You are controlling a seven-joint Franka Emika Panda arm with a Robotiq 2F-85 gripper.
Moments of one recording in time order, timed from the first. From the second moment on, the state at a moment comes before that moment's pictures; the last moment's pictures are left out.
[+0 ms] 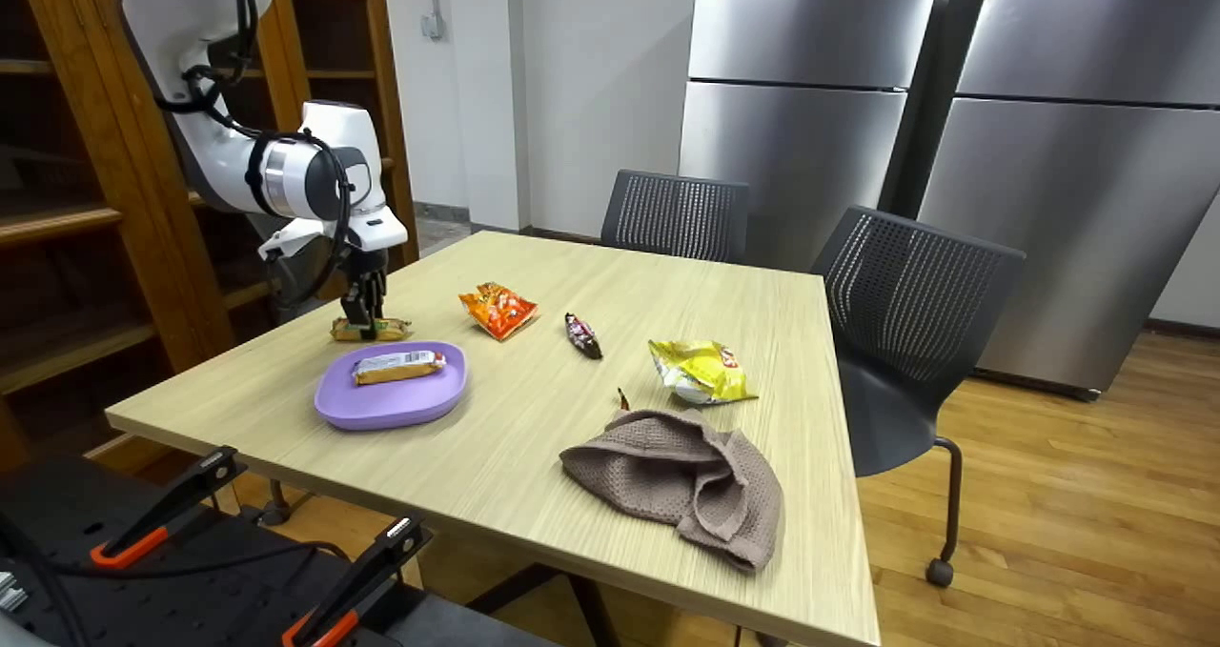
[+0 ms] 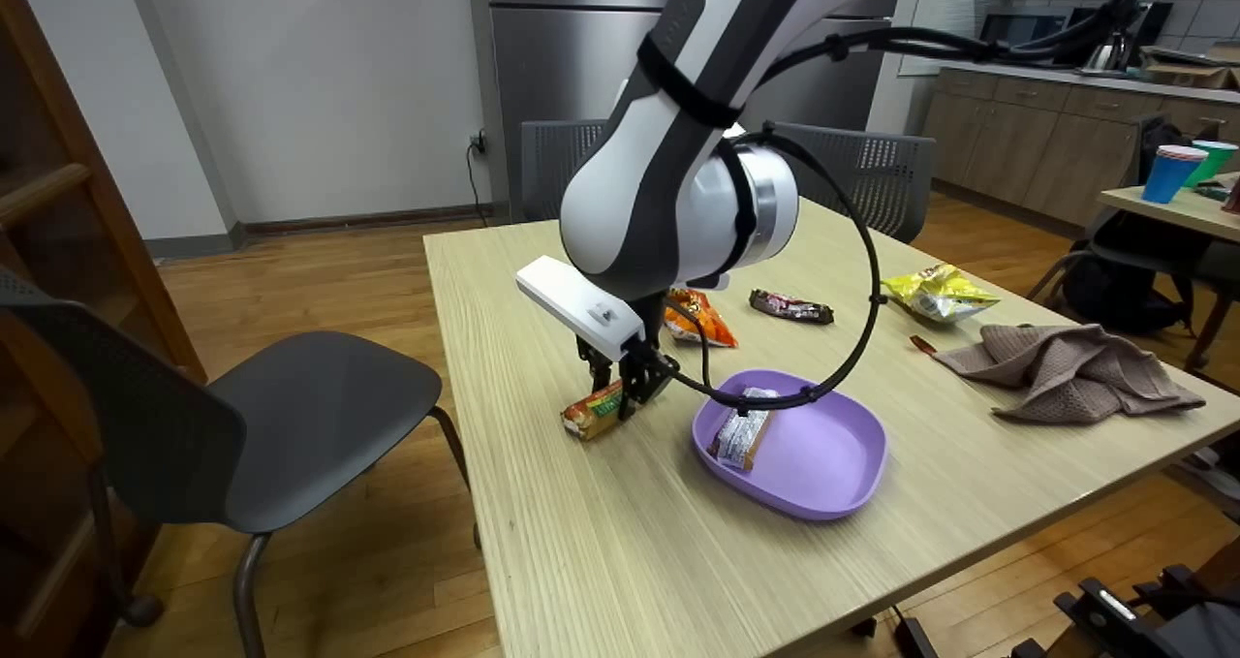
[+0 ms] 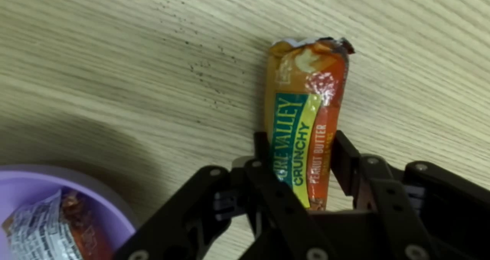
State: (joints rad) arm 0.45 0.80 -0.02 -1.90 0.19 2.81 1.33
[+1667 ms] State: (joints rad) arm 0.38 0.65 -0.03 -1.99 0.17 2.68 1.21
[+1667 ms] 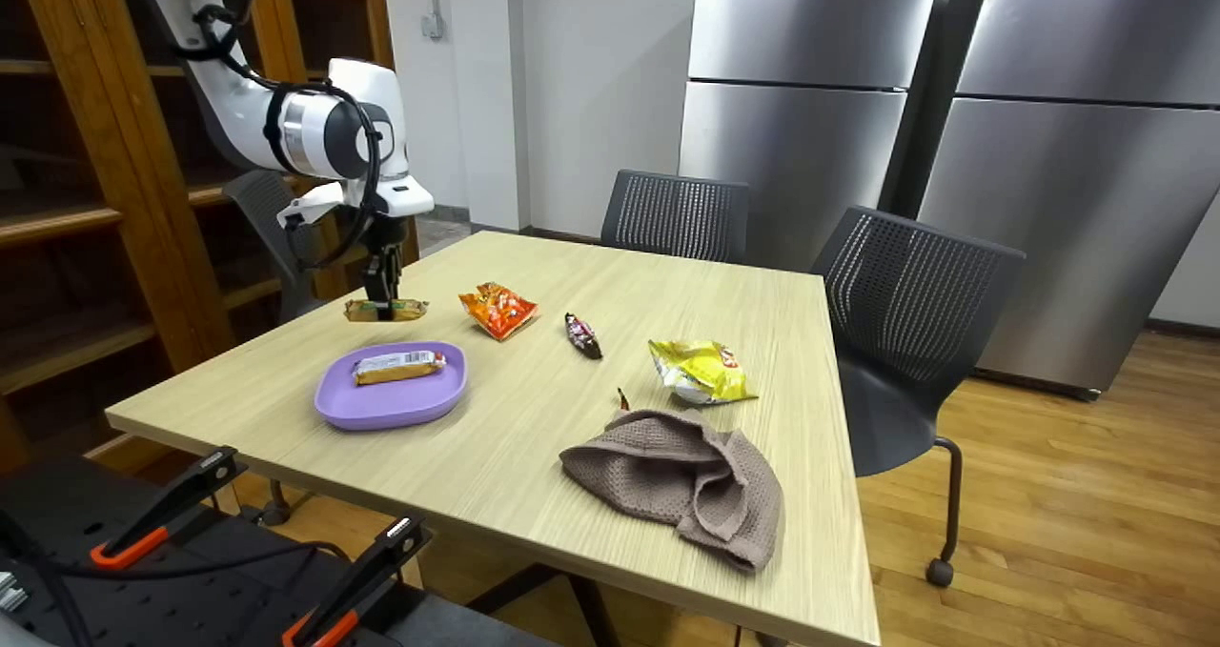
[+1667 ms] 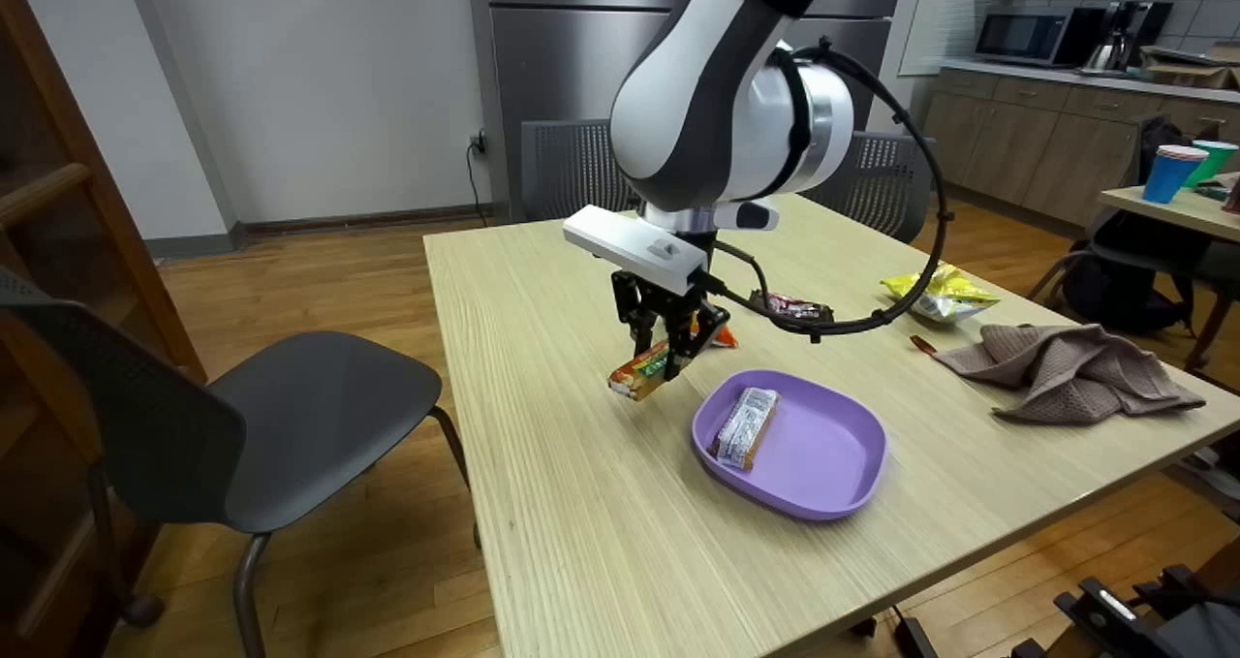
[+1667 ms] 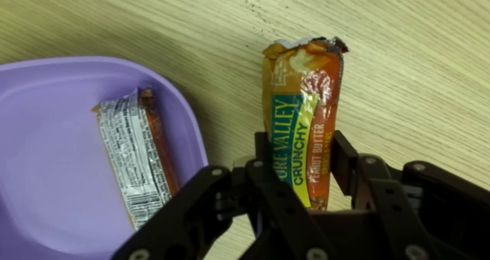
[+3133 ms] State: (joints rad) arm 0.30 0.48 -0.04 -2.28 0.13 2.61 1.21
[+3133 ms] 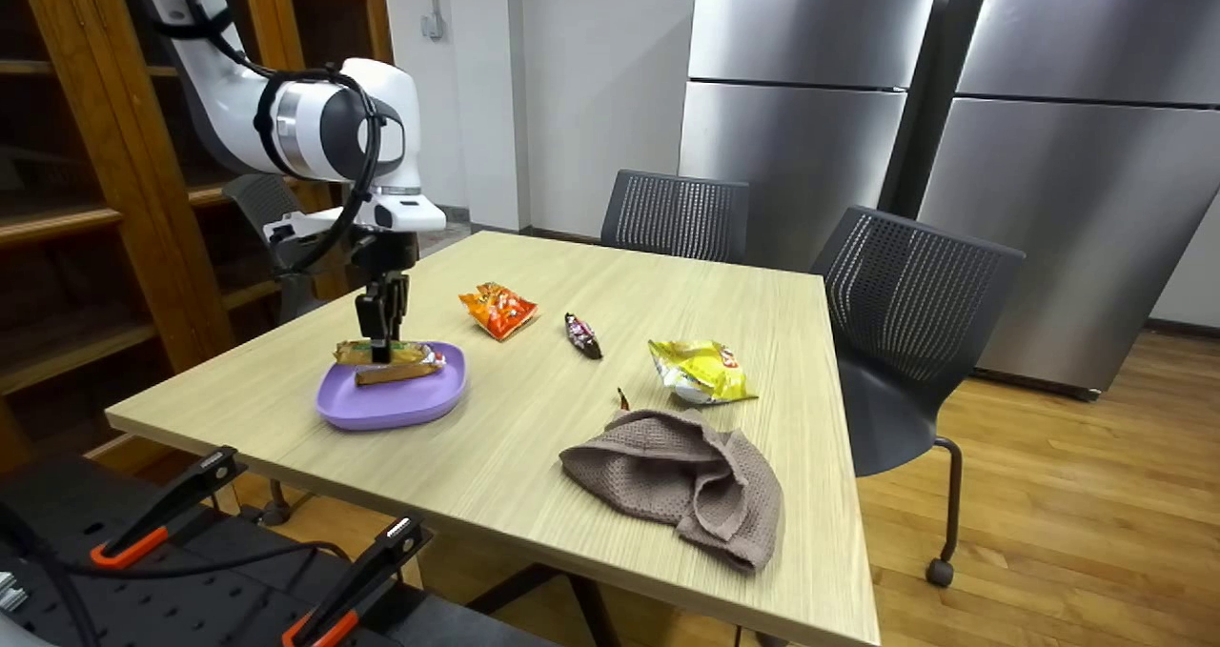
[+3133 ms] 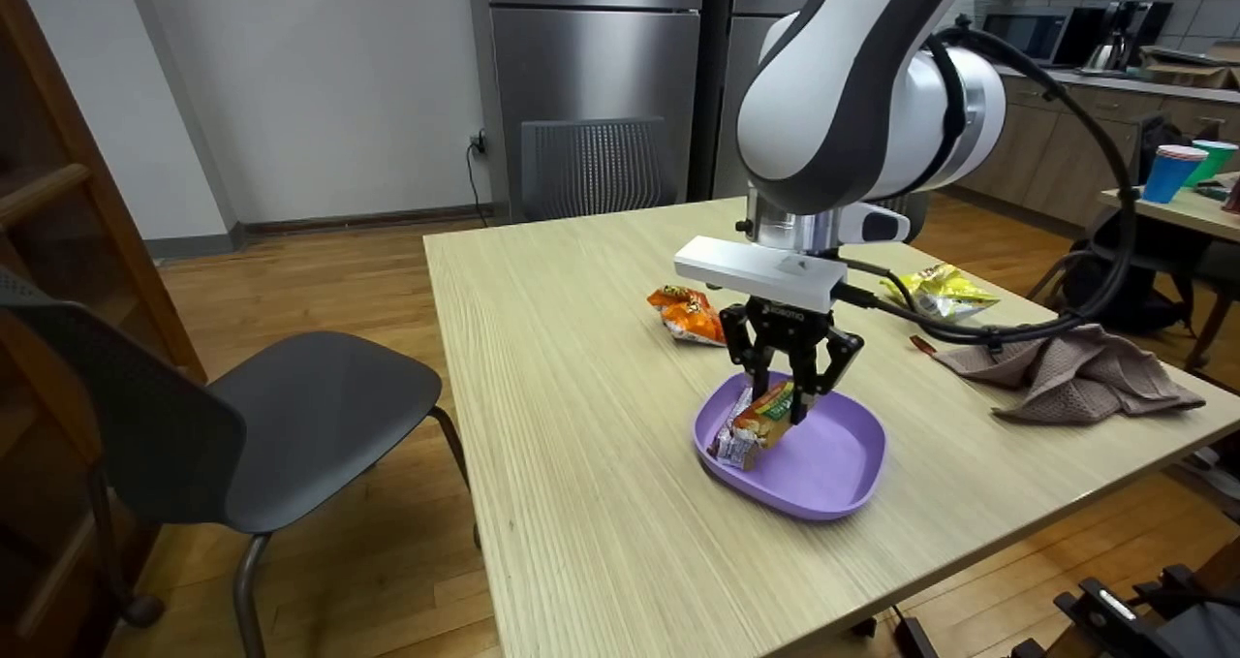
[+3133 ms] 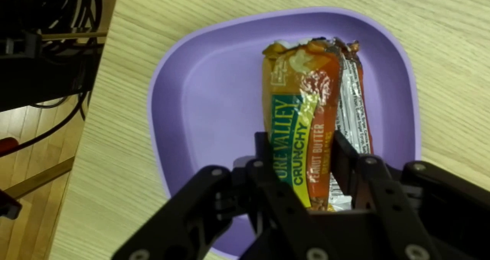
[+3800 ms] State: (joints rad) arm 0.25 0.49 -0.04 -2.31 0.13 2.62 1.18
